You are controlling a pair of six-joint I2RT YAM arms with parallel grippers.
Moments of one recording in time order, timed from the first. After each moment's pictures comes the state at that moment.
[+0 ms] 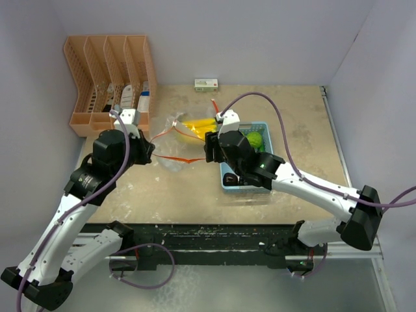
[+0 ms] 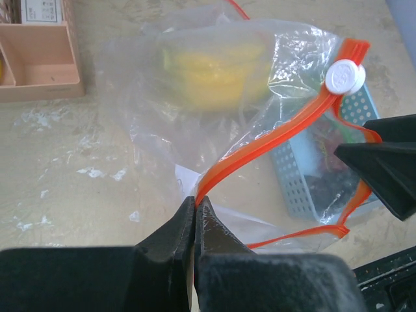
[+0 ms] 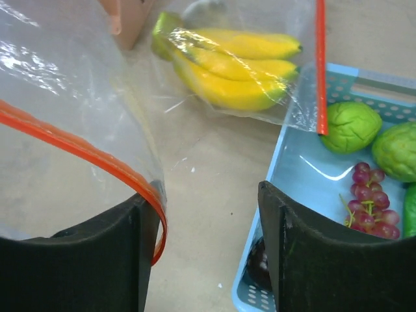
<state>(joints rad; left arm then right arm) -0.46 0.82 1.06 -0.64 -0.11 -0.36 0.97 1.34 1.14 -0.26 0.55 0.43</state>
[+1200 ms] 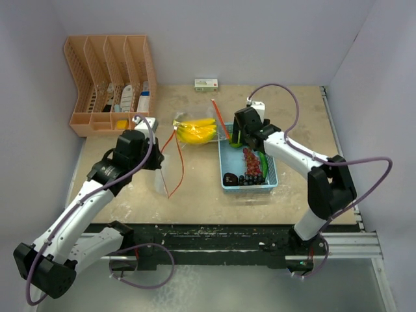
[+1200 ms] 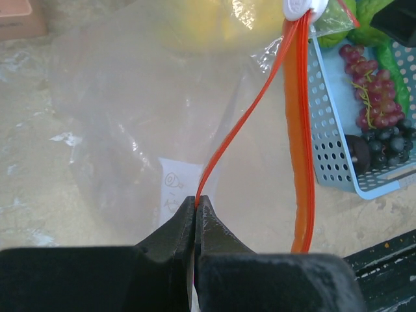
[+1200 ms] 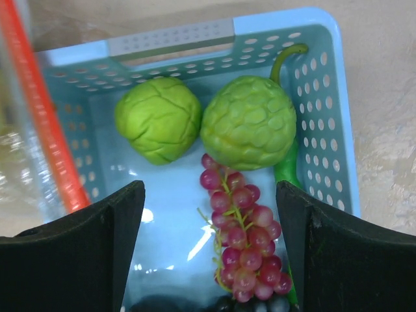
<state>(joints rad) -0.46 0.93 0.92 -0.59 -0.06 -0.33 0.54 1.63 1.22 -0.43 0.47 0.48</state>
